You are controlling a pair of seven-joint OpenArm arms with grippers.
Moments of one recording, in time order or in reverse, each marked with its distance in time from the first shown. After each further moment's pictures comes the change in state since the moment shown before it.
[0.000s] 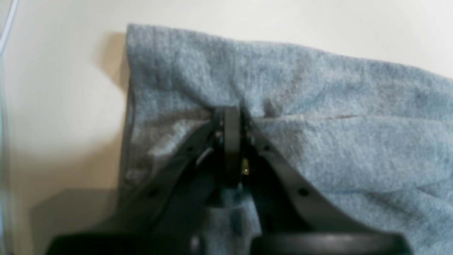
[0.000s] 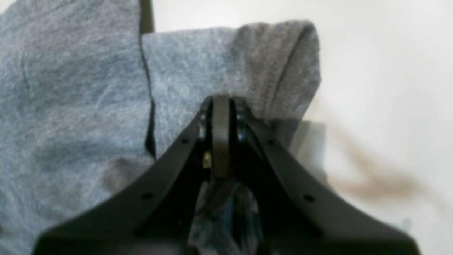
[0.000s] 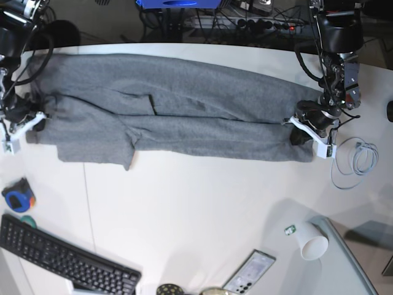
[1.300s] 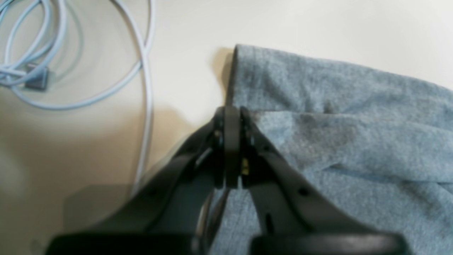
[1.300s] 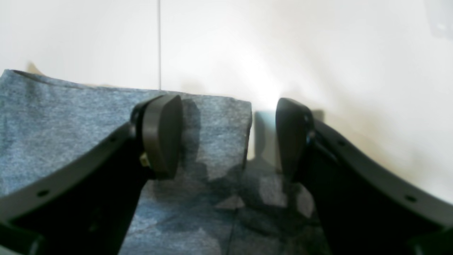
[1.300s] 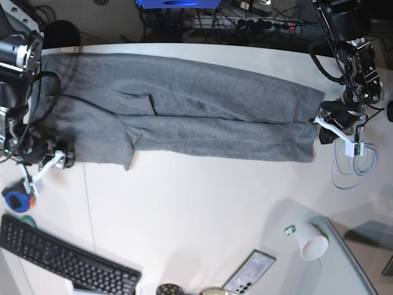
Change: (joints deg) left arm 4.8 0.9 -12.8 13.9 1.2 0.2 9.6; right arm 18.1 1.9 -13.4 -20.0 0.5 -0.7 3.1
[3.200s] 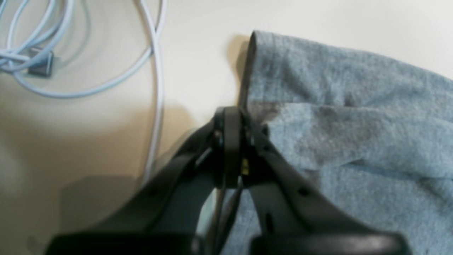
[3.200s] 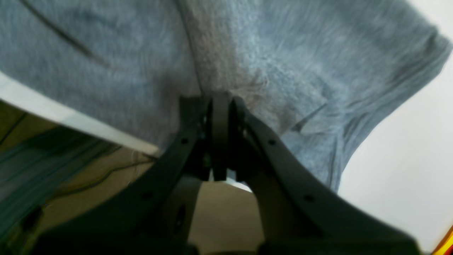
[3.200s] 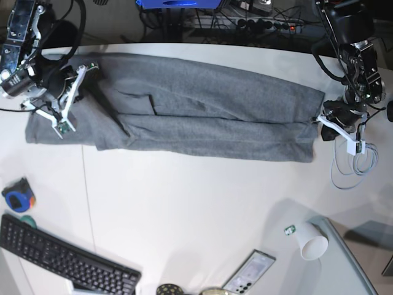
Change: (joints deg) left arm -1.0 -1.5 0.2 -3.7 0.0 0.0 -0.4; right arm -36.4 -13.9 0.6 68.3 0.3 8.5 -36.5
